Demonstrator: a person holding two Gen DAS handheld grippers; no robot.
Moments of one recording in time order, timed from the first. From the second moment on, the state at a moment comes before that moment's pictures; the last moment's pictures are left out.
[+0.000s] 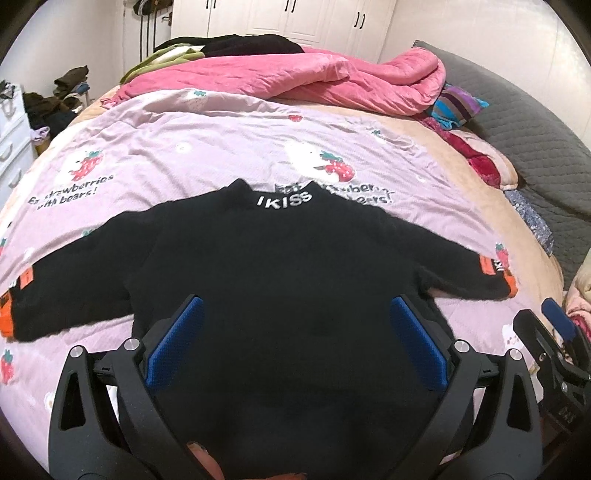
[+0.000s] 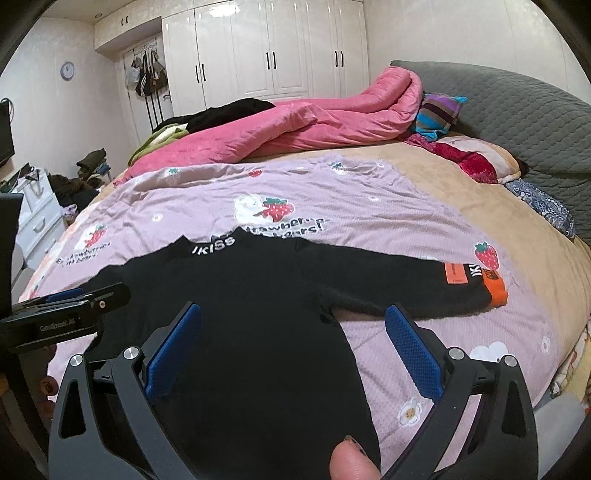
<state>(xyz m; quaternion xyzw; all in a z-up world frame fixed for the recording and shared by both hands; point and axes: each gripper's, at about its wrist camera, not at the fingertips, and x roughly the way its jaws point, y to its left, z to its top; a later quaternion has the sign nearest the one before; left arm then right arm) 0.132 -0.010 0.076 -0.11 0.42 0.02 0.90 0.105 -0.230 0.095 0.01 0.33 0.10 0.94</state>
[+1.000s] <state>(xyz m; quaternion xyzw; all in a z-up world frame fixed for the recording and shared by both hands) 0.230 -0.023 0.067 -0.09 0.42 -0.01 0.90 0.228 -0.310 0.110 0.09 0.31 -0.04 0.95</state>
